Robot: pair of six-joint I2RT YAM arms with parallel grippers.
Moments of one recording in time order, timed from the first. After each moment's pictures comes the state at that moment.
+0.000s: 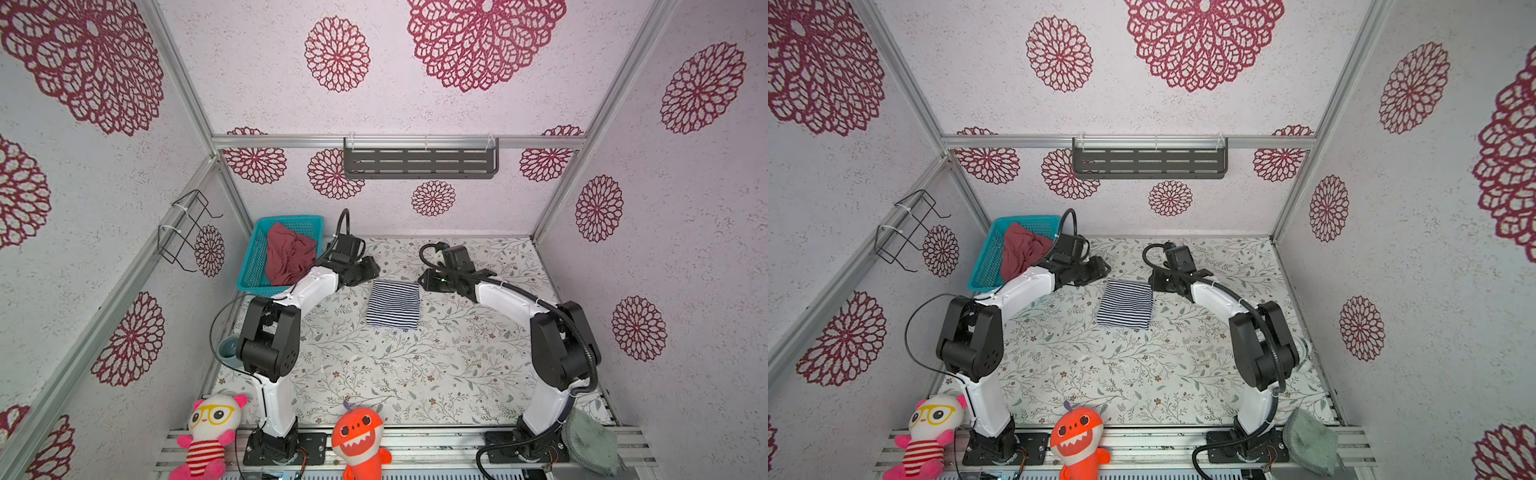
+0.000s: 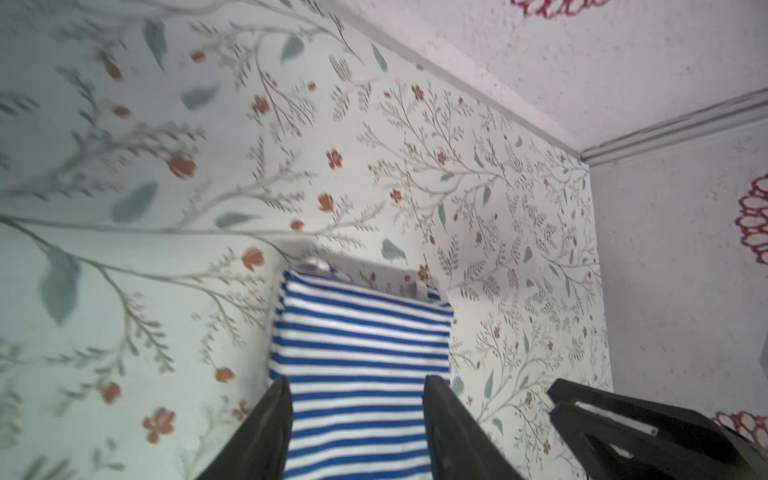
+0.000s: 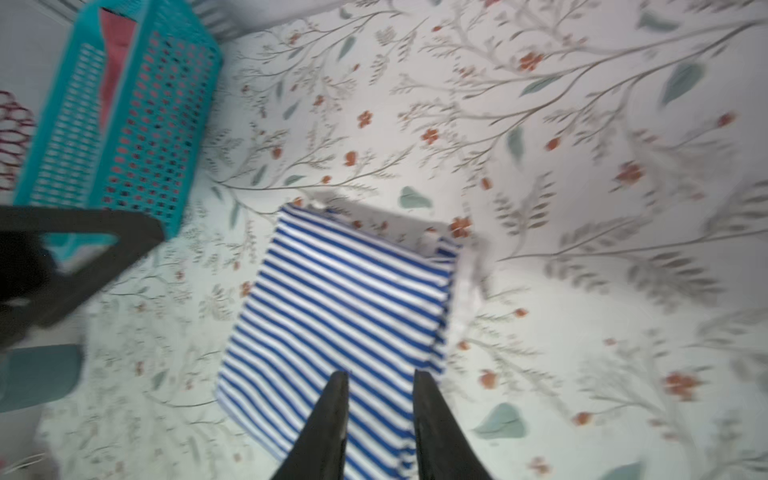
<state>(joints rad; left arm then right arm) -0.40 1.91 1.39 -0.28 0.19 -0.66 0.50 1.80 1.26 -0.20 -0.22 0.49</state>
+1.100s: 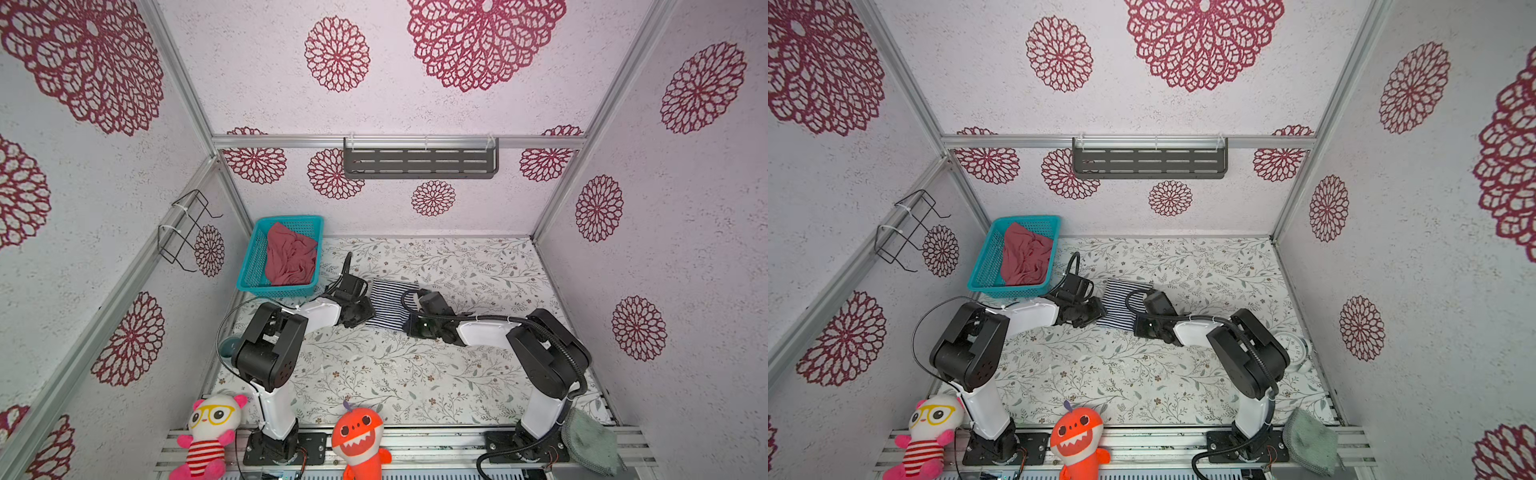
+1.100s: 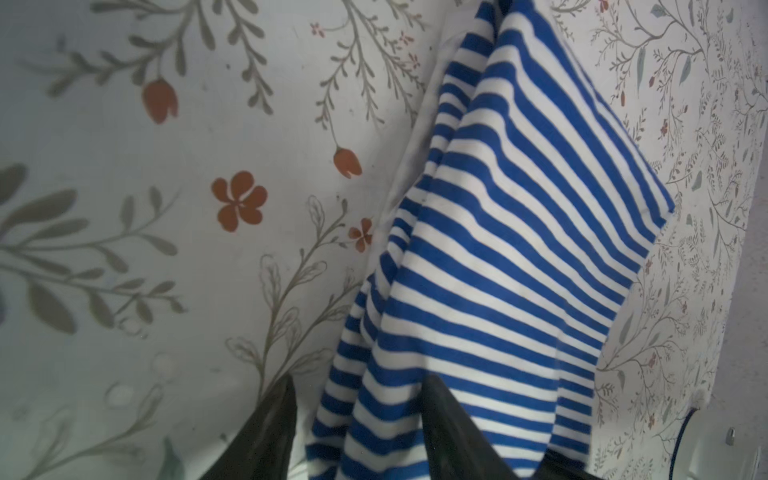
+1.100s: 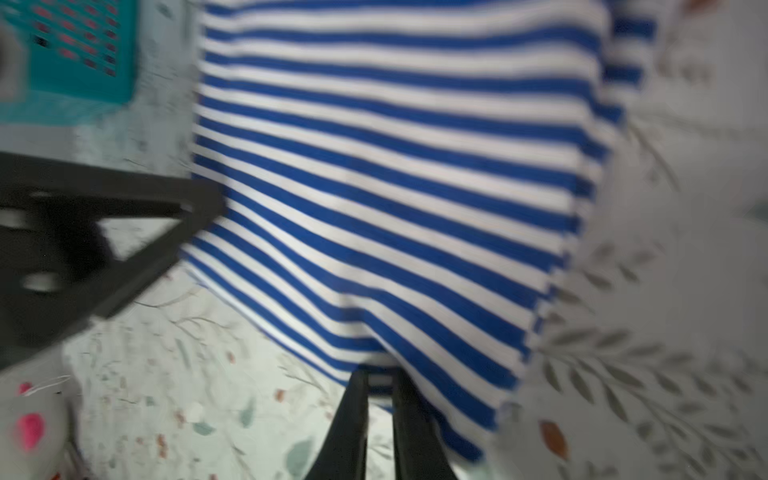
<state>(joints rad) -0.42 1.85 1.03 -0.18 0.14 -0.77 0.67 1.79 0.87 0.07 -0.18 0.73</state>
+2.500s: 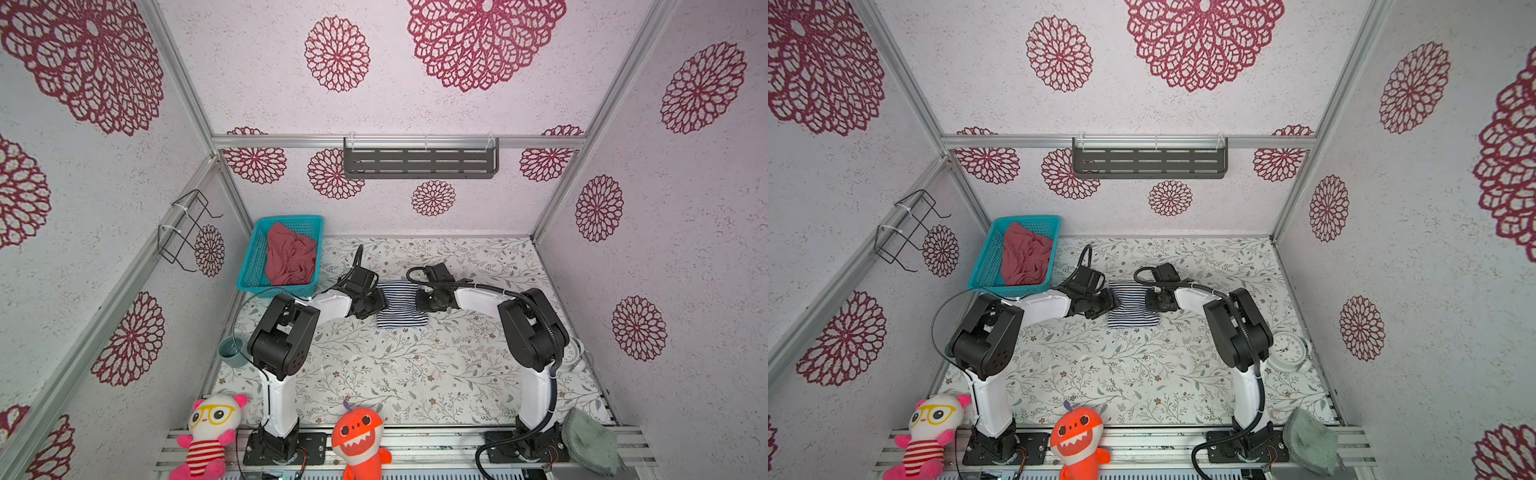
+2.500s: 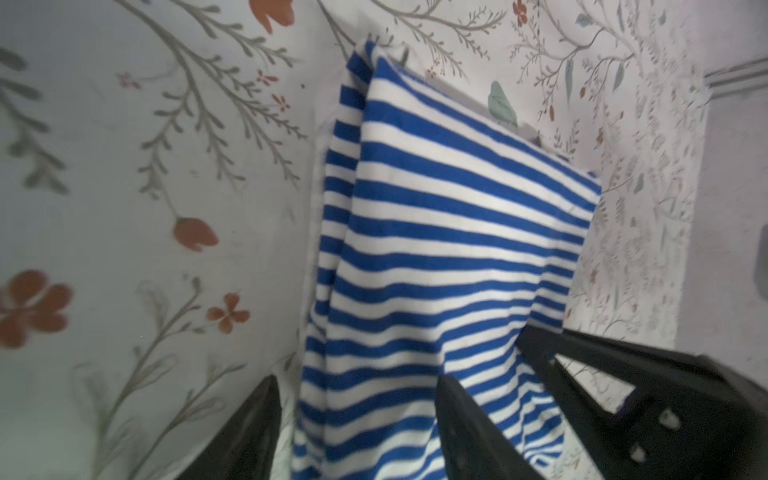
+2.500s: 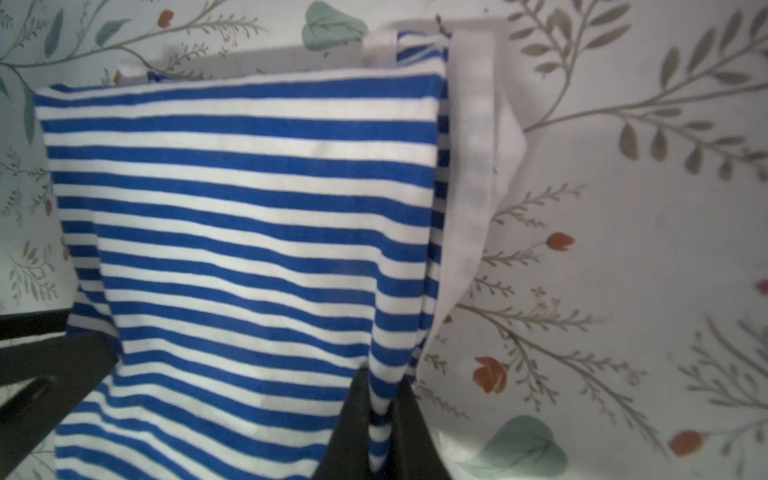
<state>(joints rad) -0.45 1.93 1.18 -0.20 0.16 -0.76 0.51 2.01 1.31 -0.32 -0.12 0.45</state>
